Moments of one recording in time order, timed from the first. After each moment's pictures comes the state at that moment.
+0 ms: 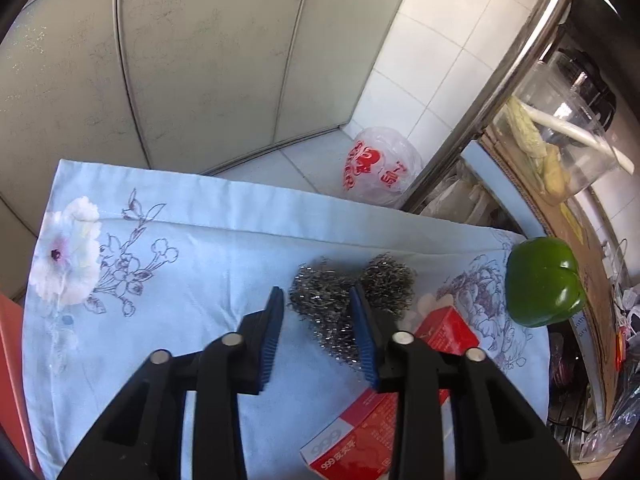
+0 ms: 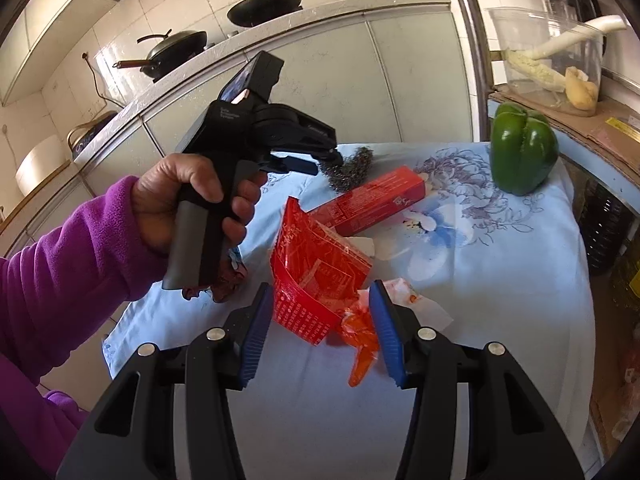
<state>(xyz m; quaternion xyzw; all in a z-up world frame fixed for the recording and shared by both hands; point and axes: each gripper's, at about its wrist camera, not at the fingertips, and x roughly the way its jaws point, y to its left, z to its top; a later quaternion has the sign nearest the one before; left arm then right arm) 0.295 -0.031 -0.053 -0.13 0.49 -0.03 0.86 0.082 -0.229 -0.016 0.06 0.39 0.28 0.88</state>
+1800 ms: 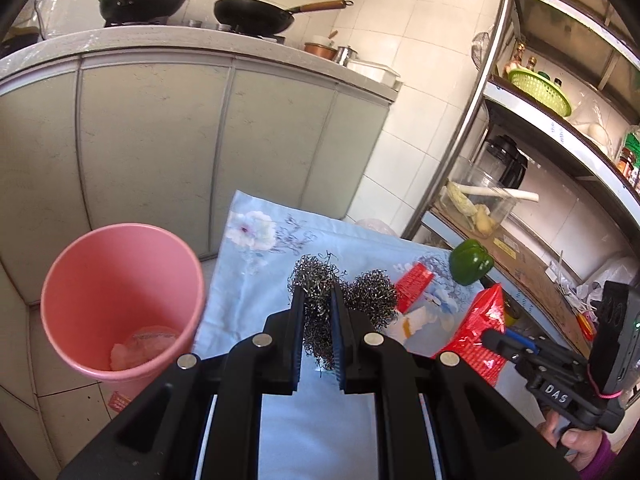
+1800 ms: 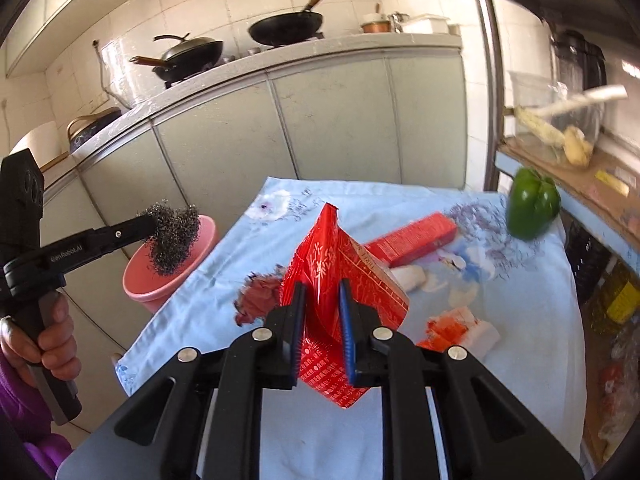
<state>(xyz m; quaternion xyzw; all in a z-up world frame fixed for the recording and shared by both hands) 0.005 0.098 0.041 -0.15 0.29 -0.02 0.94 0.037 -0.168 0.034 0.02 0.33 0.25 0.91</state>
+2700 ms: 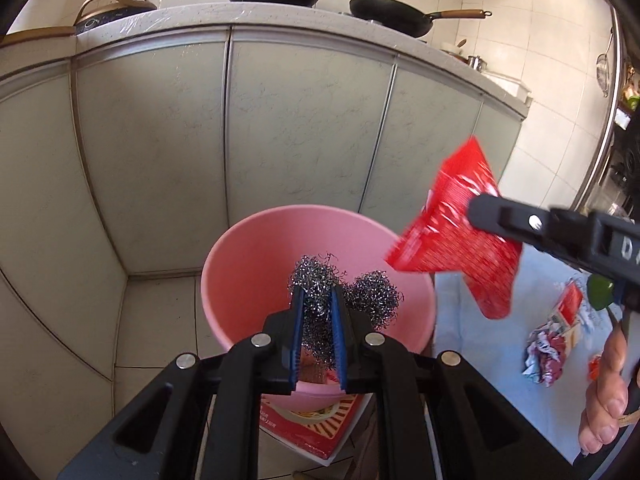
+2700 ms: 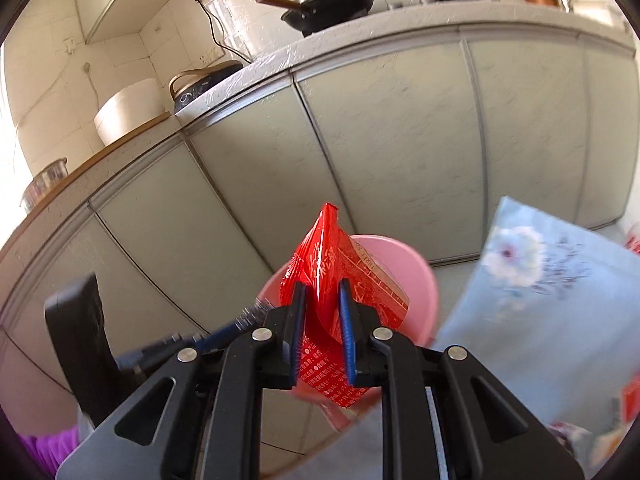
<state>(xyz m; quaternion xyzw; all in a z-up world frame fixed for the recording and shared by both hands) -0.014 0.230 -0.018 -0.14 0.31 0.19 0.92 0.112 0.090 0.034 0.03 0.37 0.48 0.79</state>
